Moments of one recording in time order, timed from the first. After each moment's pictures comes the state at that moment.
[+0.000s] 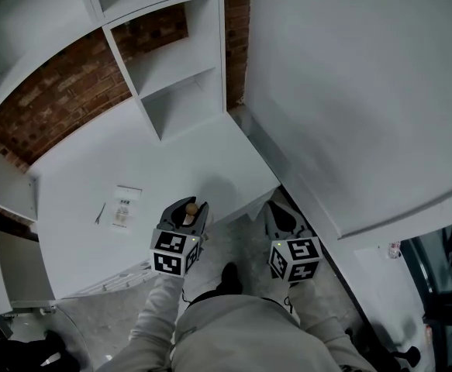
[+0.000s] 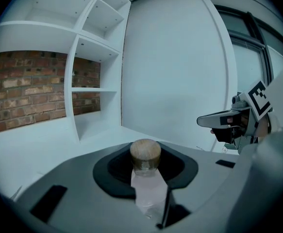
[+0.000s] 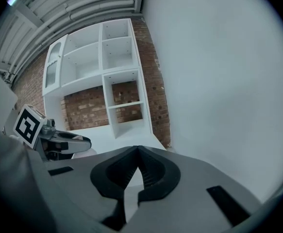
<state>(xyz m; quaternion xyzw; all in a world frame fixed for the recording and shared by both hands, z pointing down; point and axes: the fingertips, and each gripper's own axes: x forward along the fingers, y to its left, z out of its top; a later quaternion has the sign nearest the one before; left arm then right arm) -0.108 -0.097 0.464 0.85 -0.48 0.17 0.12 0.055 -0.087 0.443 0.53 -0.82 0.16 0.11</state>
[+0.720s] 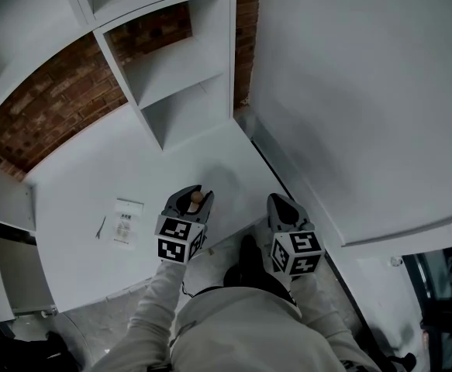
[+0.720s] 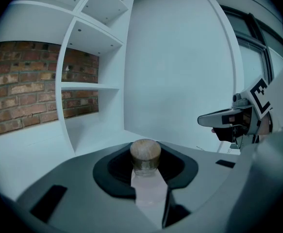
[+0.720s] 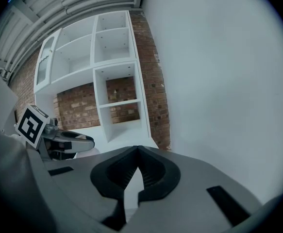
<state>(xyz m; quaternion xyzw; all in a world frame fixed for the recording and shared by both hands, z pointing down) -0.116 -0.187 0.475 0.86 -0.46 0.17 0.12 0.039 -0.169 0.450 0.54 -0.82 0.16 0.12</state>
